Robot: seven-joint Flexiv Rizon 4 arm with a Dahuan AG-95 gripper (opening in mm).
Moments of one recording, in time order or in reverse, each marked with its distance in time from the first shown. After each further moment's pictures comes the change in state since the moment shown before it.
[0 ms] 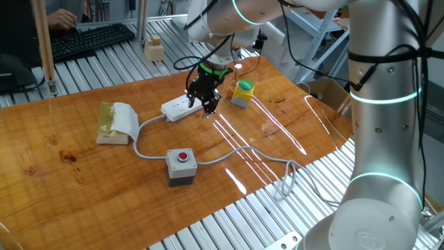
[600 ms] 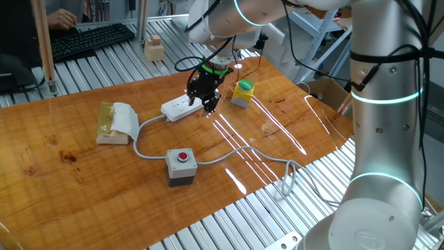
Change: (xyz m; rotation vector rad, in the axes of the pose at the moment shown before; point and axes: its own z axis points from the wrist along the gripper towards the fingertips) arm -0.007 0.009 0.000 -0.020 -0.005 -0.011
